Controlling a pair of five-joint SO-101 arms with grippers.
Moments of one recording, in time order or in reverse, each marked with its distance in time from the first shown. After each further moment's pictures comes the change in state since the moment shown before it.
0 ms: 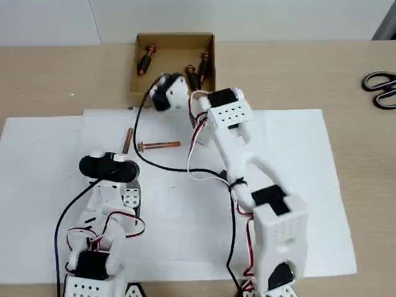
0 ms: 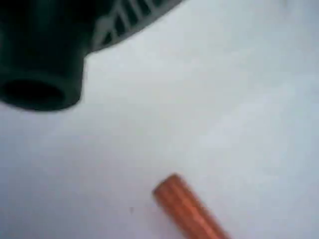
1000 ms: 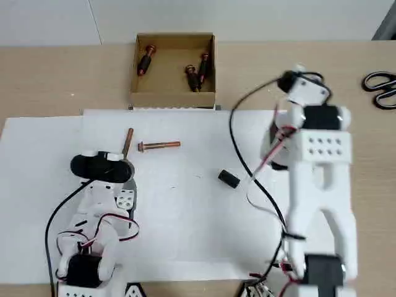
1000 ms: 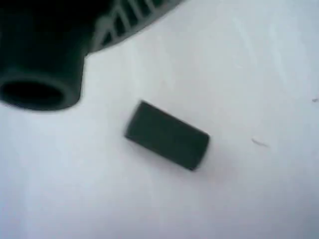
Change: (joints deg) left arm -1.8 1.1 -10.6 10.2 -2.6; right arm 22.3 -40.4 23.4 26.6 -50.1
